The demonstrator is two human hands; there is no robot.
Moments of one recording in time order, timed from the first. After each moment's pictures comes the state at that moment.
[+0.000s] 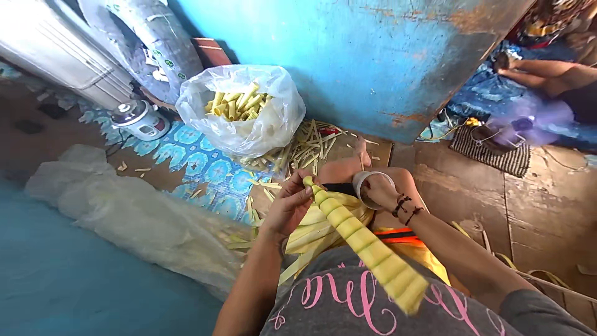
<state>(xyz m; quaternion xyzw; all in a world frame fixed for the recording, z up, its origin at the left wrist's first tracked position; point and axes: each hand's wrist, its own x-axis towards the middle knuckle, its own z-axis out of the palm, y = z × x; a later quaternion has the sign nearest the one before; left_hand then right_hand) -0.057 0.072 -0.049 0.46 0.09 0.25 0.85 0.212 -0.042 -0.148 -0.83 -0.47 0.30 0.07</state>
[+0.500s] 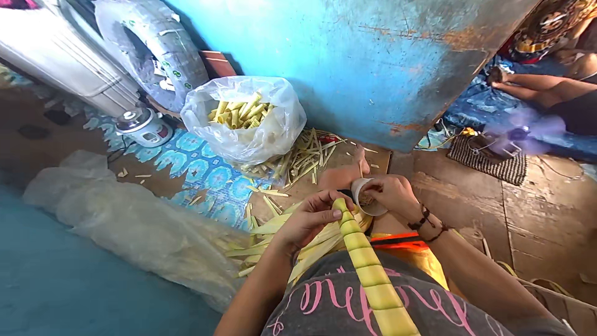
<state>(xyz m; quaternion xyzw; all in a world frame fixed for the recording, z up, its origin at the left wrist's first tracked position) -0.041 0.049 -0.036 0.48 -0.04 0.12 0.87 0.200 -0.074 -0.076 -0.78 -0.51 0.27 0.27</state>
